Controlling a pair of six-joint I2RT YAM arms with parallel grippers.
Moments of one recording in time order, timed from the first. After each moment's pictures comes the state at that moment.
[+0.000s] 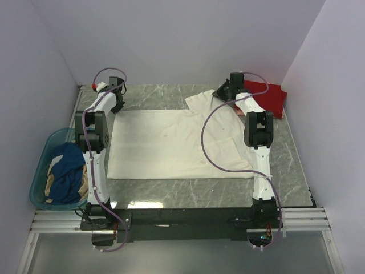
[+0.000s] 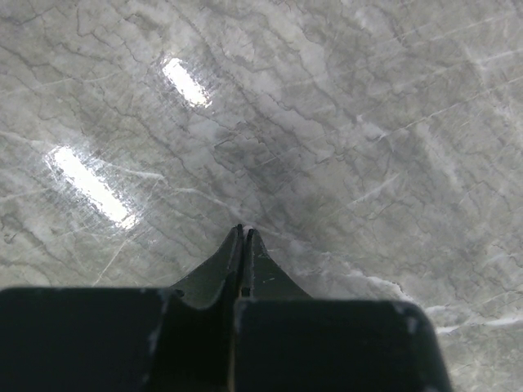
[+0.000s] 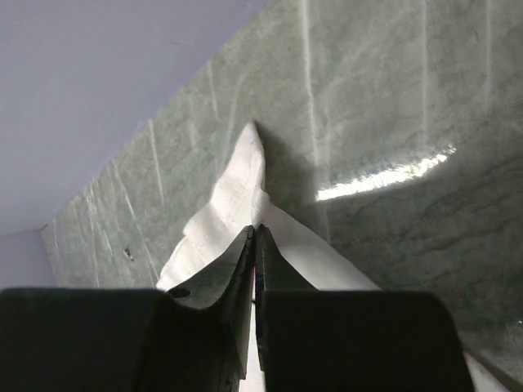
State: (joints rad) left arm -0.01 2.35 1.91 -0.58 -0.44 -0.86; right arm 0.08 2.62 2.23 -0.24 -0.24 0.86
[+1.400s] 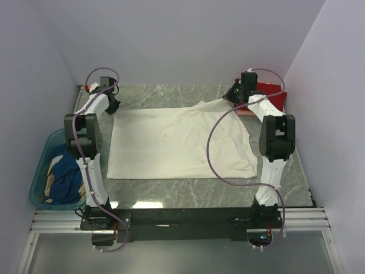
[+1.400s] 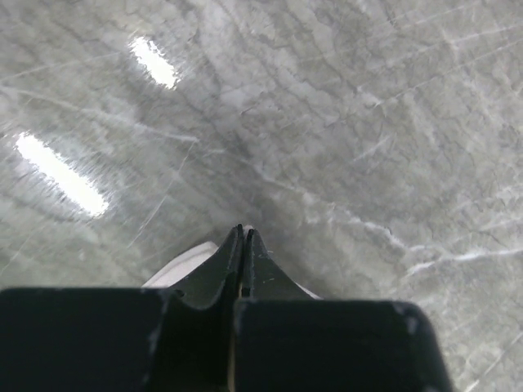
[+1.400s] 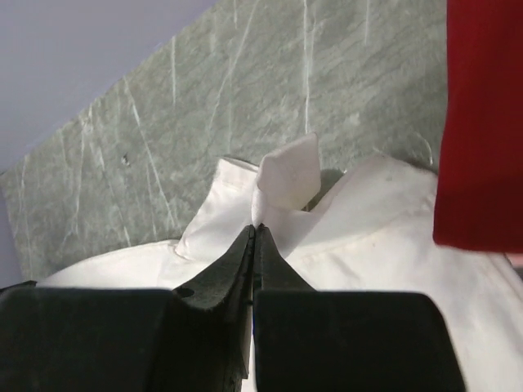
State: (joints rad) left arm 0.03 2.18 1.75 -0.54 -0.32 -0.86; right arm 0.05 2.14 1.70 -0.22 -0.20 0.67
